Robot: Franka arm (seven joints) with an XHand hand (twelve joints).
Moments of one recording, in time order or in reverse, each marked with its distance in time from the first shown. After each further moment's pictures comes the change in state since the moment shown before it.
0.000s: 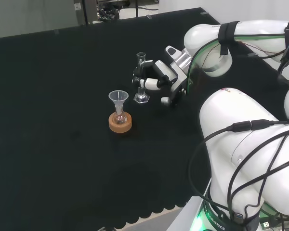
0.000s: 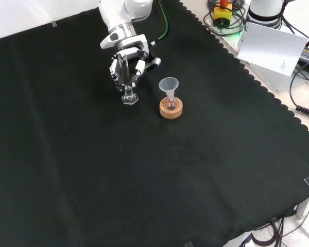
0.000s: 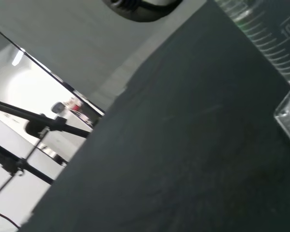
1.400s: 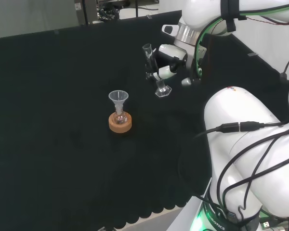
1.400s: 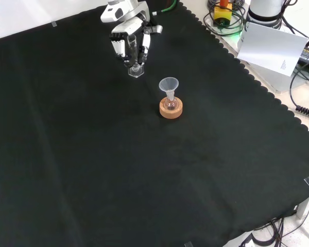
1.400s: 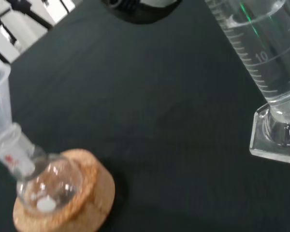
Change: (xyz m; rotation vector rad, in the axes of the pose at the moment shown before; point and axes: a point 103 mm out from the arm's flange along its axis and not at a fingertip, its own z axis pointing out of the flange) arm 0.045 -0.031 -0.086 0.333 -0.395 -0.059
